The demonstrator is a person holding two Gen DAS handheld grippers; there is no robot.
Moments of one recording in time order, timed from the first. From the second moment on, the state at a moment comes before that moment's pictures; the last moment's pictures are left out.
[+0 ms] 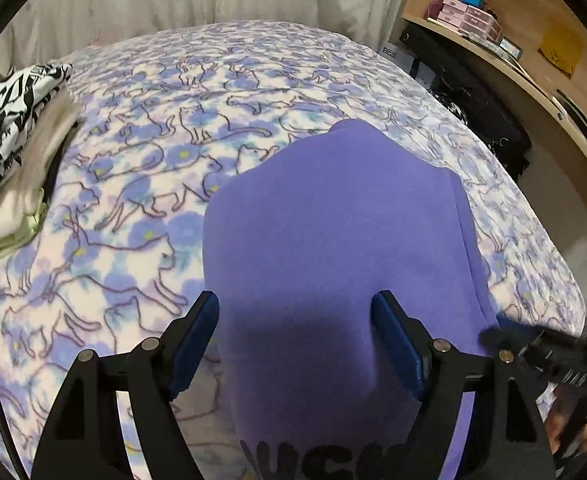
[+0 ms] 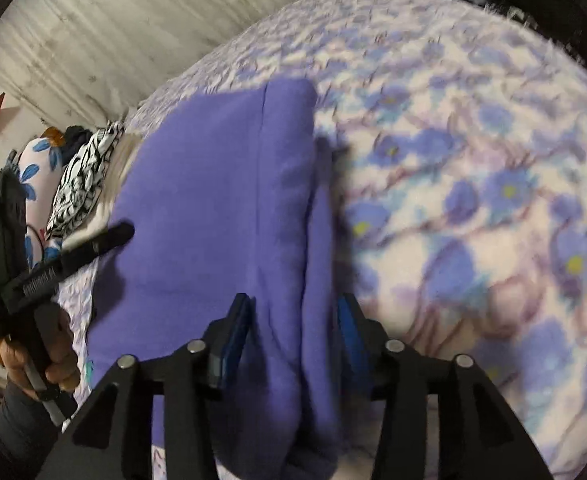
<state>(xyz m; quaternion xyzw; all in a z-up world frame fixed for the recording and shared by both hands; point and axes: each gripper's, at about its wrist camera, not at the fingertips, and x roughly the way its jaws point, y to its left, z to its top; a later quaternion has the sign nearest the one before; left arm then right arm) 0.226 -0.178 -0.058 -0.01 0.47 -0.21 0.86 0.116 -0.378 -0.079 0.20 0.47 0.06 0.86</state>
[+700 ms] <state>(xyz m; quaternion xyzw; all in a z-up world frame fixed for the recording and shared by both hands) 0.255 -0.190 -0.084 -0.06 0.52 -0.20 0.83 0.214 -0.365 -0.100 0.22 0.47 0.04 0.86</state>
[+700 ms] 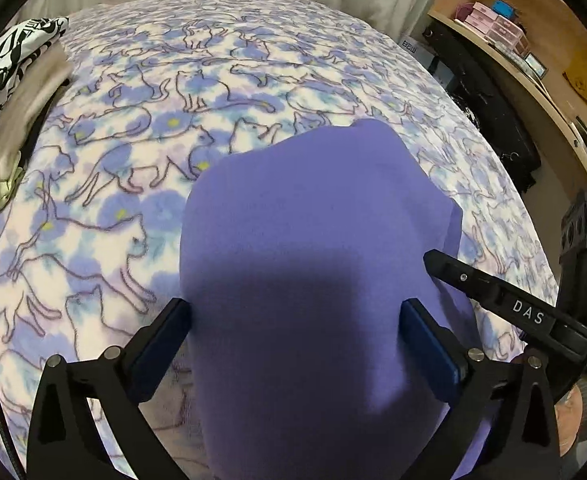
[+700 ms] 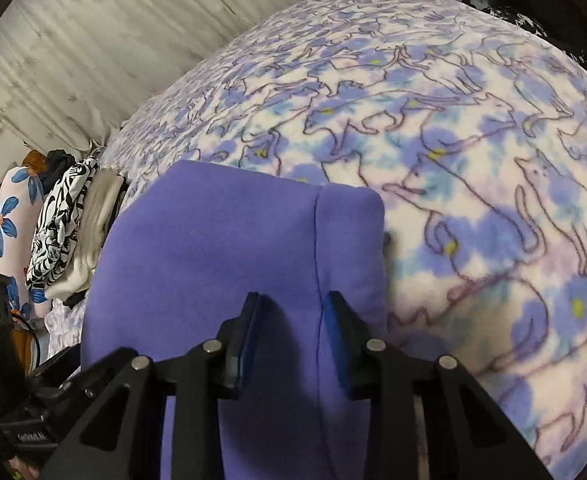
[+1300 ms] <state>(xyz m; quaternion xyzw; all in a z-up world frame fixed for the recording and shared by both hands) 0.215 -0.145 -0.024 -0.07 0.53 -0.23 0.81 0.153 -0.378 -0.019 0.20 0.48 0.10 0.85</state>
